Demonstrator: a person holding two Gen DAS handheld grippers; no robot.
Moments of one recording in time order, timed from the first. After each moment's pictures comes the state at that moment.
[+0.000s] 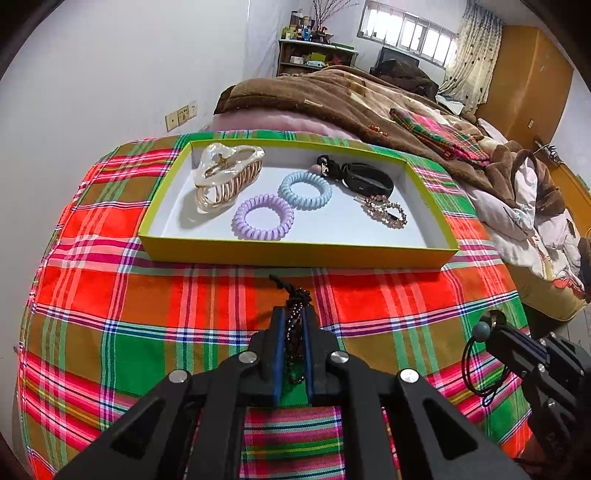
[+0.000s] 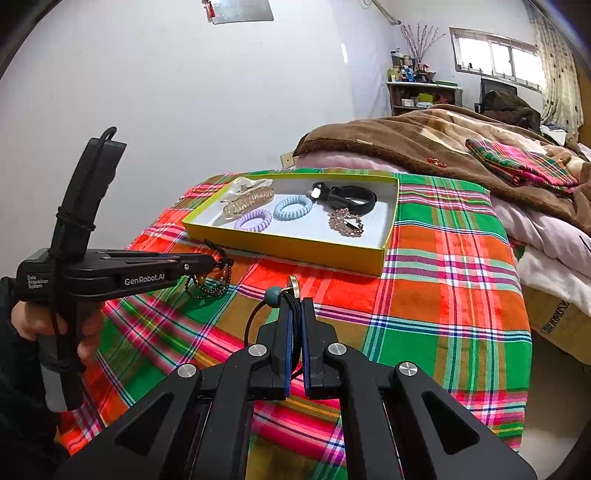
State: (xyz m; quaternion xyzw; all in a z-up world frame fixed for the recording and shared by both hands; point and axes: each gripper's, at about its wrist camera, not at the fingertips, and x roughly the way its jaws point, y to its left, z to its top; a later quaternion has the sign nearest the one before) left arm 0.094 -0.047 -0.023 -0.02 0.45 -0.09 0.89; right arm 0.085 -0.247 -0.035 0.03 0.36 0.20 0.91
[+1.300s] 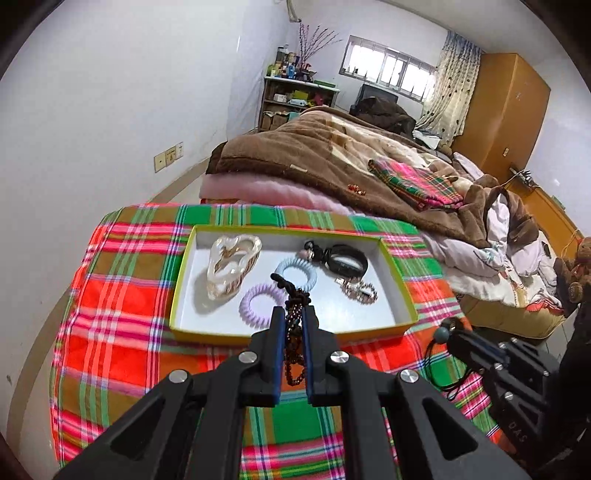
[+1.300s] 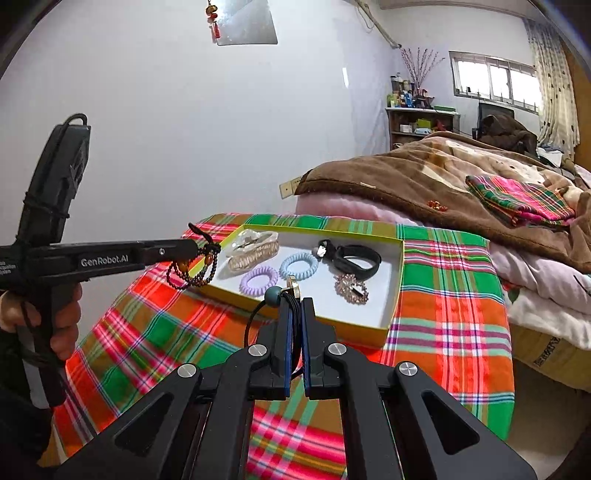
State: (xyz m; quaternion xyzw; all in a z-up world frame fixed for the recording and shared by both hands) left arm 0.116 -0.025 0.050 -0.04 0.39 -0.14 0.91; right arm 0.113 -0.230 0.011 0.03 0.32 0.19 0.93
